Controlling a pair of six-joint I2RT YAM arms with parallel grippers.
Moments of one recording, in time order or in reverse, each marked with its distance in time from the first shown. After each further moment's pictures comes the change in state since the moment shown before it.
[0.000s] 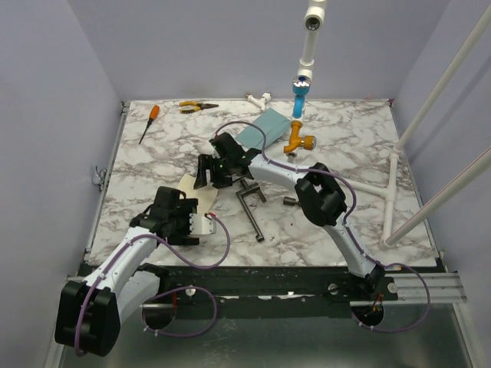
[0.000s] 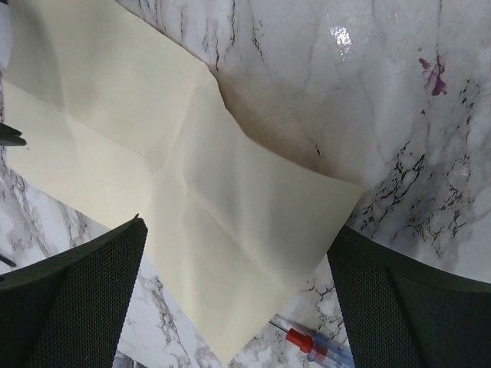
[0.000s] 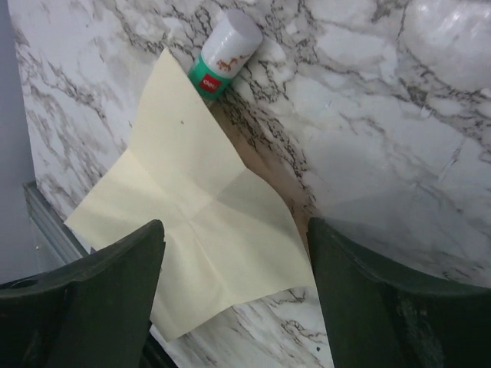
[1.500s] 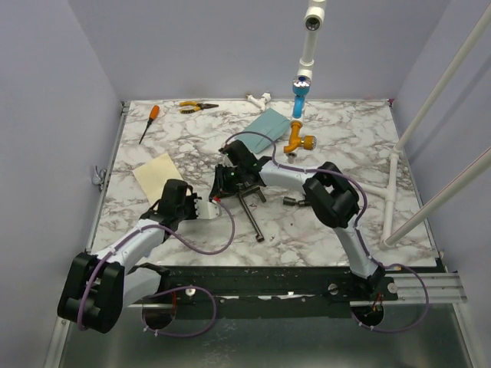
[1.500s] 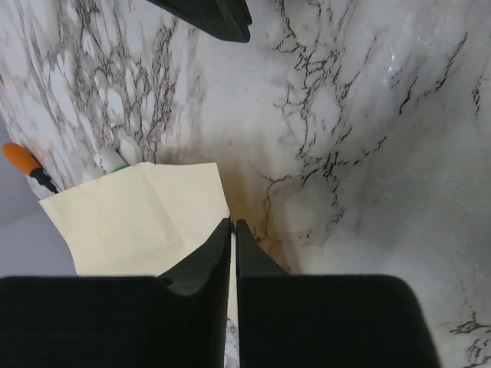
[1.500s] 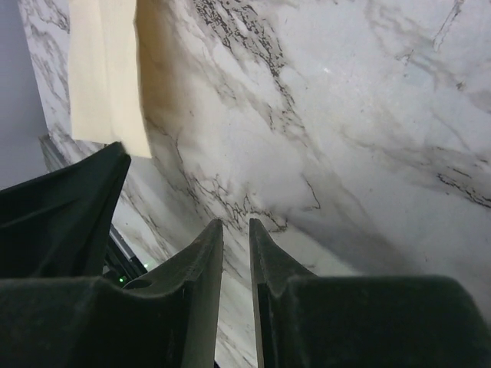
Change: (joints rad) left arm -0.045 0.169 -0.001 0.380 -0.175 -0.090; right arm -0.024 -0.125 -0.288 0.136 -0.145 0.034
